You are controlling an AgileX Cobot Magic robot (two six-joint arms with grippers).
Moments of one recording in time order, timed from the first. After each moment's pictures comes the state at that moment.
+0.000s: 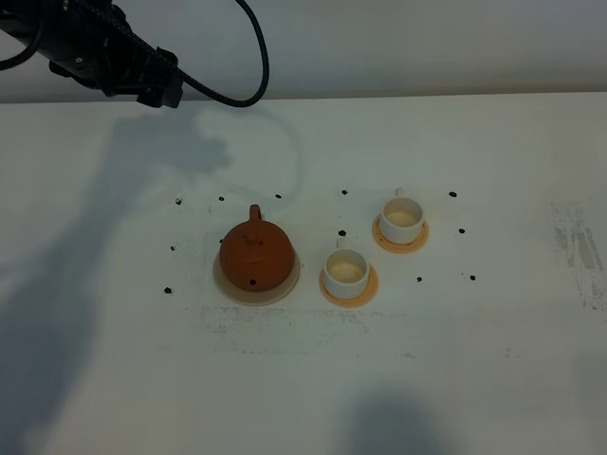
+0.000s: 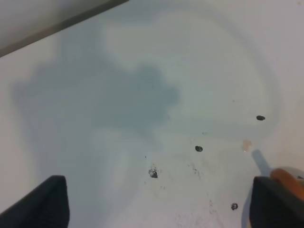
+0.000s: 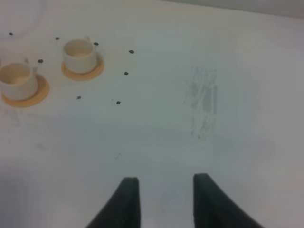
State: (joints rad) left arm -0.21 1.93 -1.73 -0.08 0.80 0.26; right arm 0.06 -0.01 -0.52 0.07 1.12 -0.16
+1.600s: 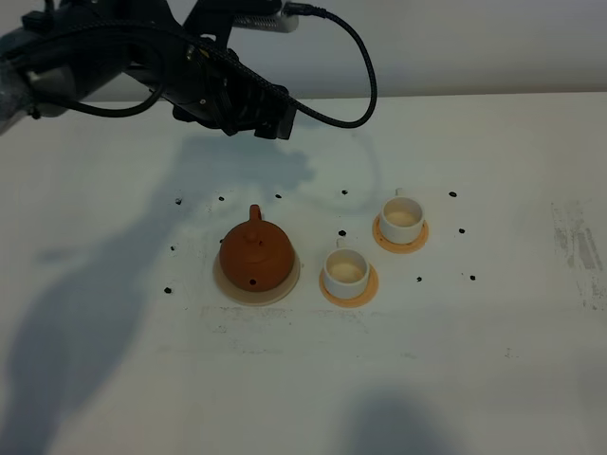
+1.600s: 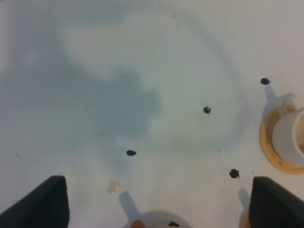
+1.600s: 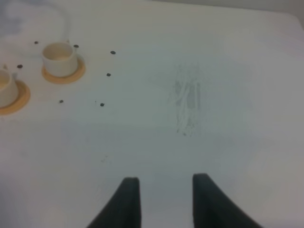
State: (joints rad) left arm -0.39 2.09 -1.75 -0.21 0.67 0.10; right arm -0.01 -0.01 -0.52 0.07 1.11 -0.16
